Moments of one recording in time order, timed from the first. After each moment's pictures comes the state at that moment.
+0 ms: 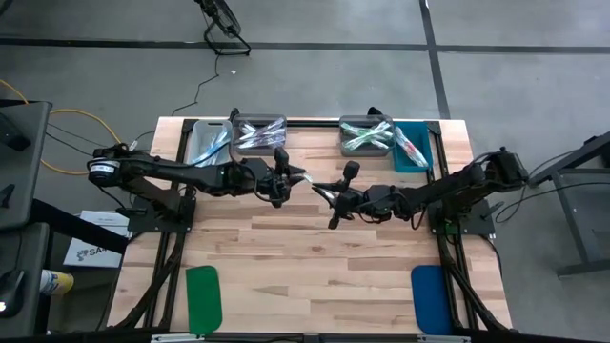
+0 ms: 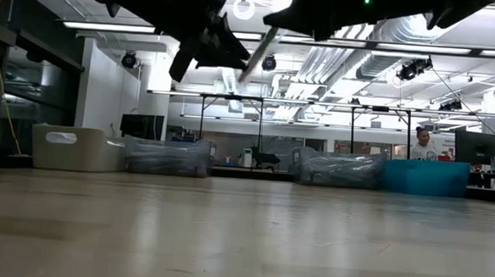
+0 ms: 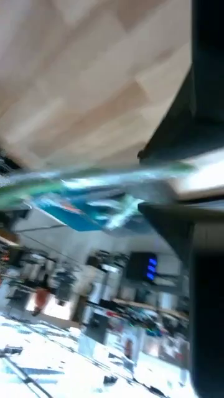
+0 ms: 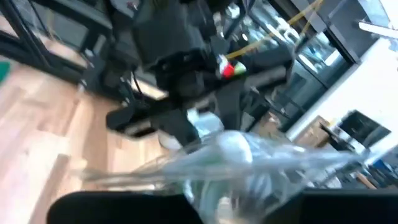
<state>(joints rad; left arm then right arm) 0.06 1.37 0.82 0.27 -0.30 1.01 0.18 1.50 0.74 0.74 0.52 -0.56</state>
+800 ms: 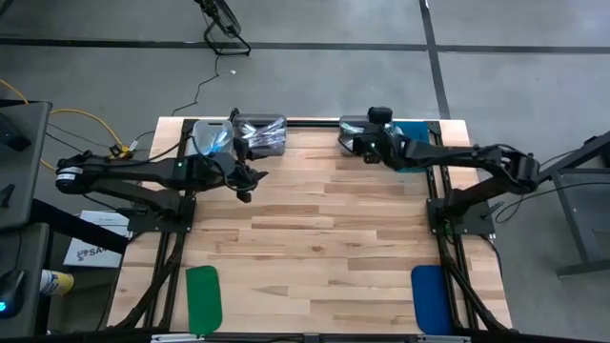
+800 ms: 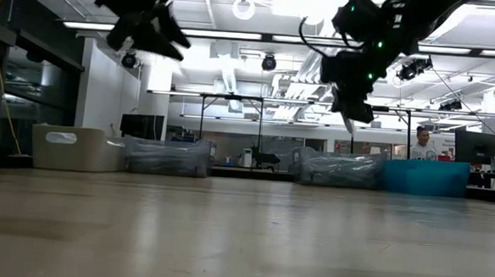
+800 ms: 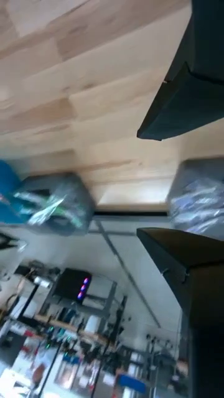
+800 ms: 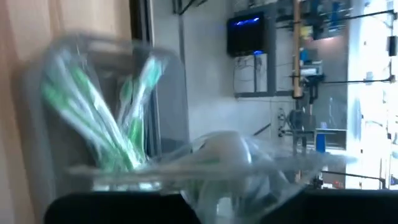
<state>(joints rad) 0.06 0.98 0.78 -0.24 -0.46 0.71 -0.40 1.37 0.82 -0.10 0.75 -0.84</state>
